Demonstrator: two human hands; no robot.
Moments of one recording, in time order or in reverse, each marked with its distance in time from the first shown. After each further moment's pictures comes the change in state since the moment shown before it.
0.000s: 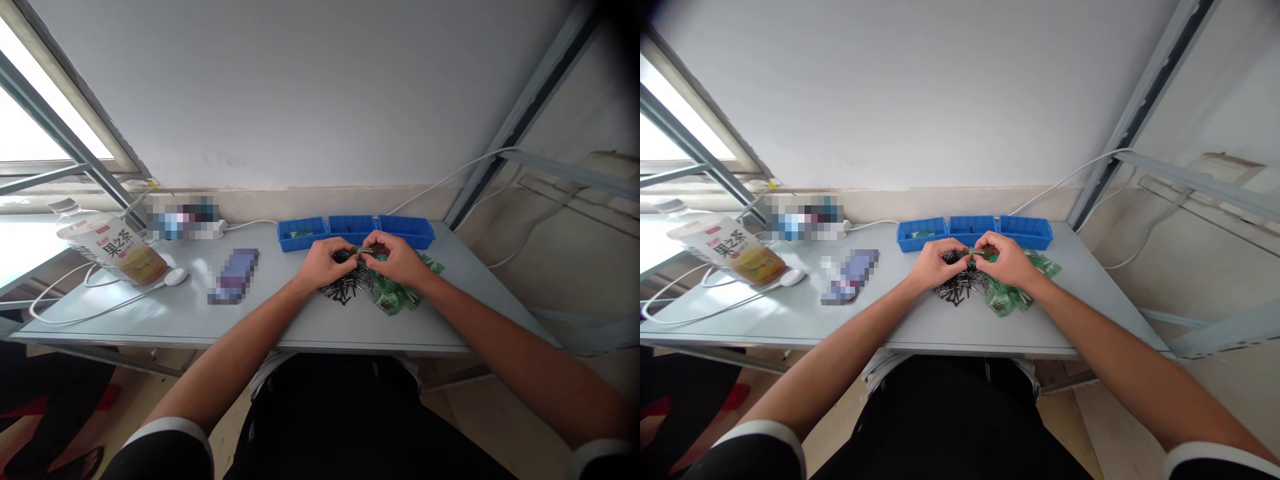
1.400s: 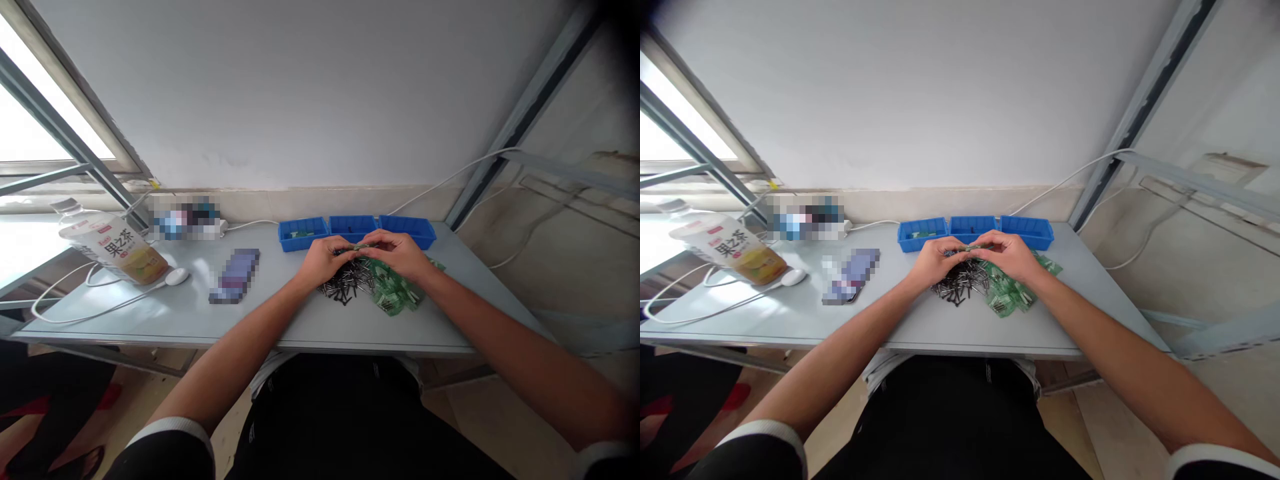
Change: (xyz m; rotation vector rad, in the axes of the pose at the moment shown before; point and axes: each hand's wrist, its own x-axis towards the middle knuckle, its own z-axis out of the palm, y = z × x) left_hand 0.004 -0.014 -0.001 -0.101 -0.011 -0.061; right_hand 0.005 0.012 -0.002 0.253 0.040 0.088
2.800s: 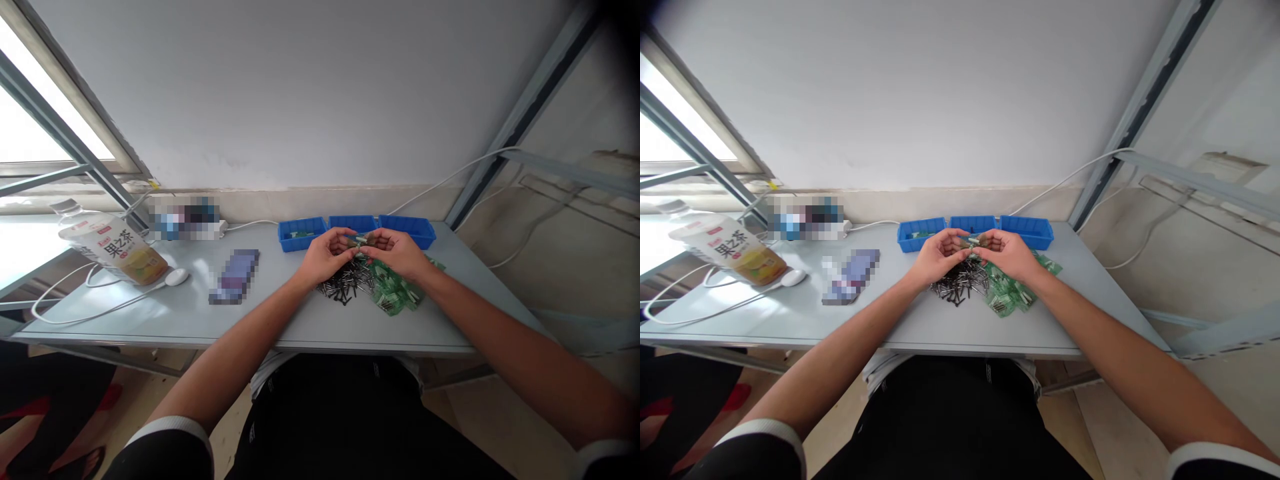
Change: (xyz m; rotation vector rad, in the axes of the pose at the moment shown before) left_hand 0.000 -0.002 0.009 -0.422 0.005 -0.139; right_hand 0.001 -0.002 0.006 0.129 0.057 0.148
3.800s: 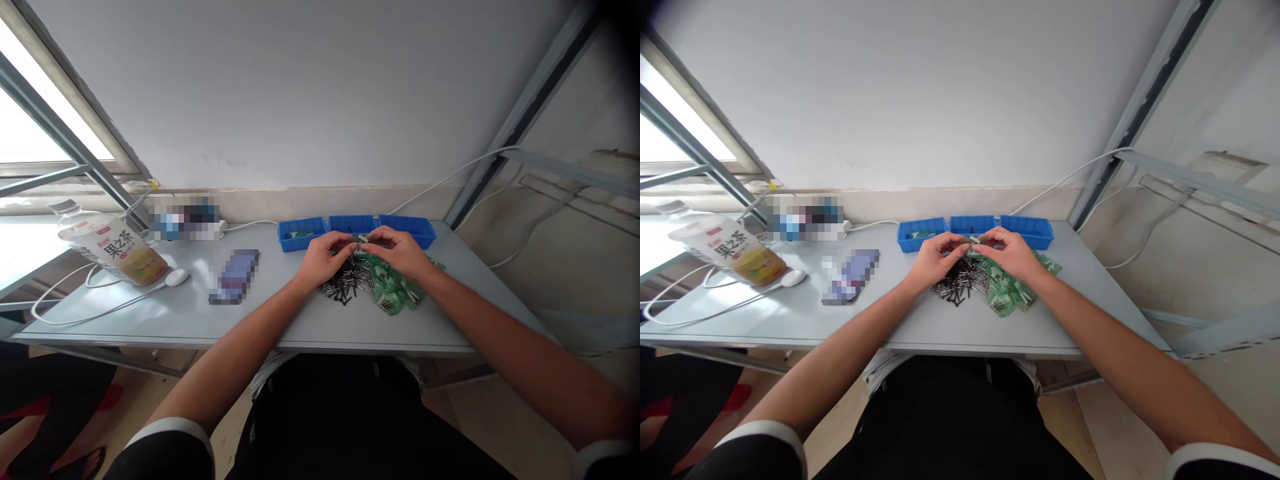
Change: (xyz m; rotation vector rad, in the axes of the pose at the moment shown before) left_hand -0.003 0.006 -0.002 0.362 0.088 0.121; right_hand 0.002 0.002 -0.008 -0.191 0.046 -0.098
